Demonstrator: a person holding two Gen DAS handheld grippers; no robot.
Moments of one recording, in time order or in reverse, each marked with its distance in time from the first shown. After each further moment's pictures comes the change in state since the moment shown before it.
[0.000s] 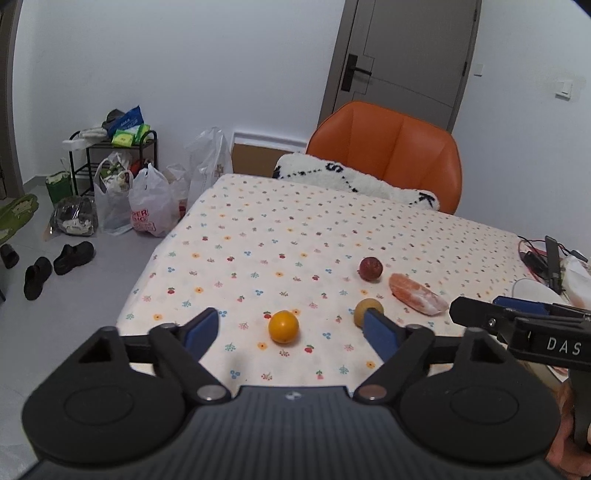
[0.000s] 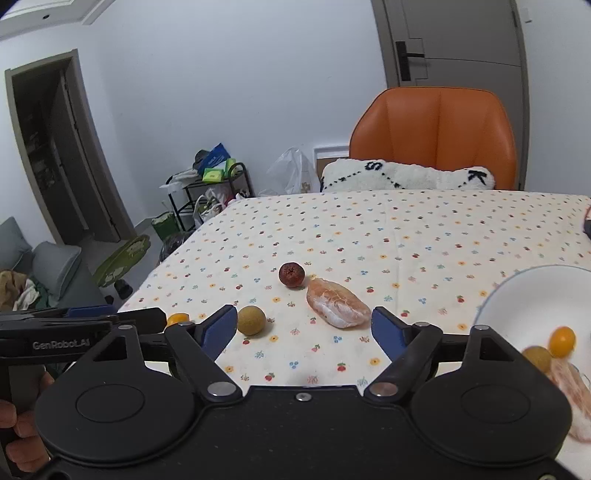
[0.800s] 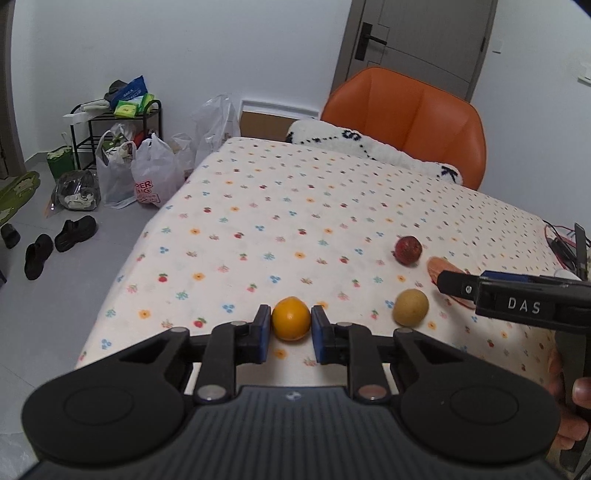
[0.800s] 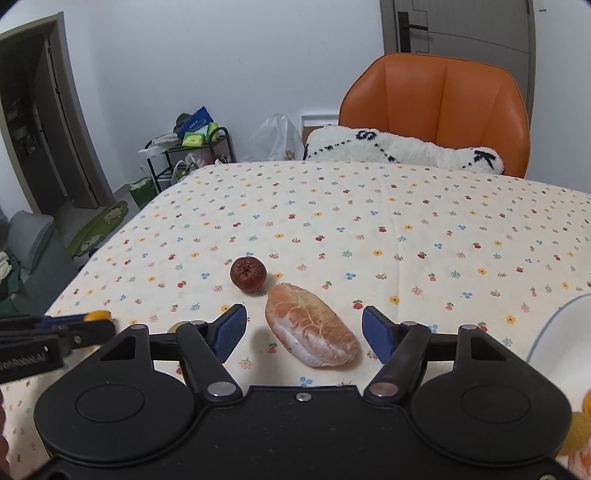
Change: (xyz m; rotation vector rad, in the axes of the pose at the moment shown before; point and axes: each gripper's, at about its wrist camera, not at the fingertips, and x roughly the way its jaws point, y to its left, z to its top) left arm 0.050 0.012 0.003 -0.015 0.094 0.032; right arm 0.076 -0.015 0.013 -0.046 0.108 -0.058
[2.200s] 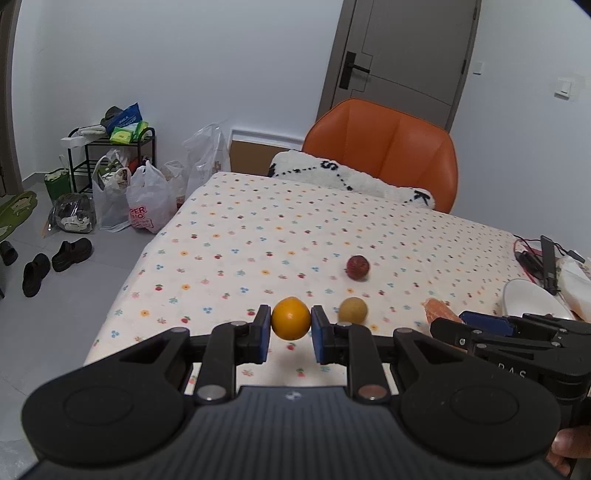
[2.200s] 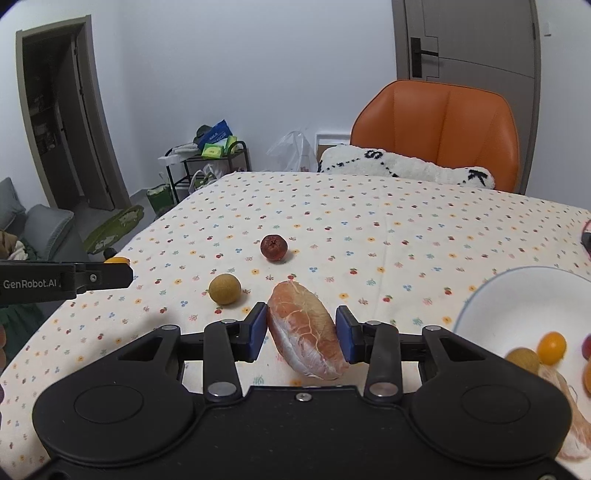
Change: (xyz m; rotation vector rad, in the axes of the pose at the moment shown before) left arm -0.058 -0.027 -0.007 0.014 -0.092 -0.039; right arm -0.076 0.000 -0.033 -0.045 -0.072 0.036
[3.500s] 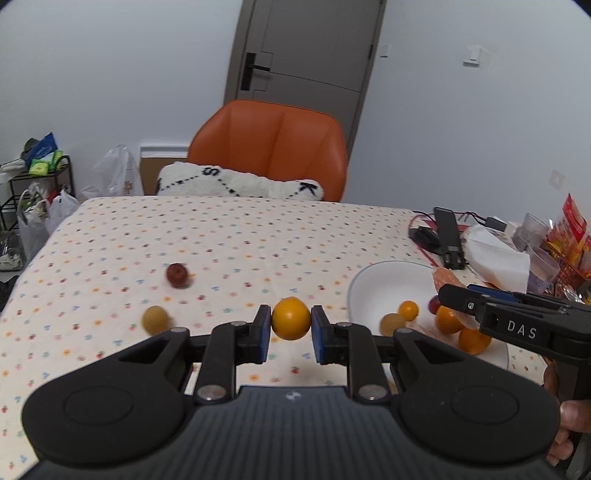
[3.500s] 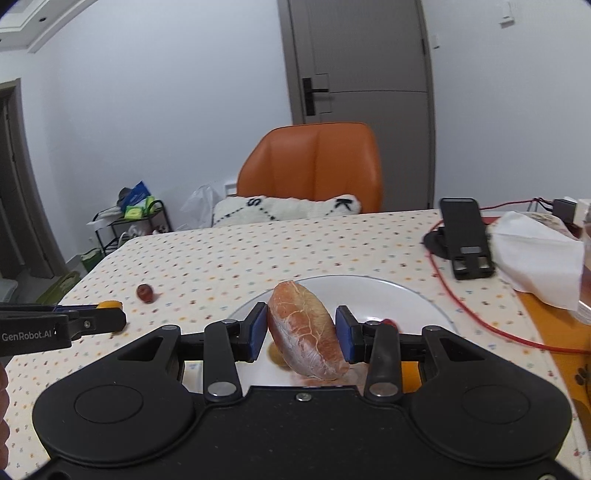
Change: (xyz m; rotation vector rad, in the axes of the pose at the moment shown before) left arm -0.007 -0.139 -0.011 0.150 -0.009 -0.210; right arm -0.098 -0.117 -0.021 0.167 -0.154 -0.225
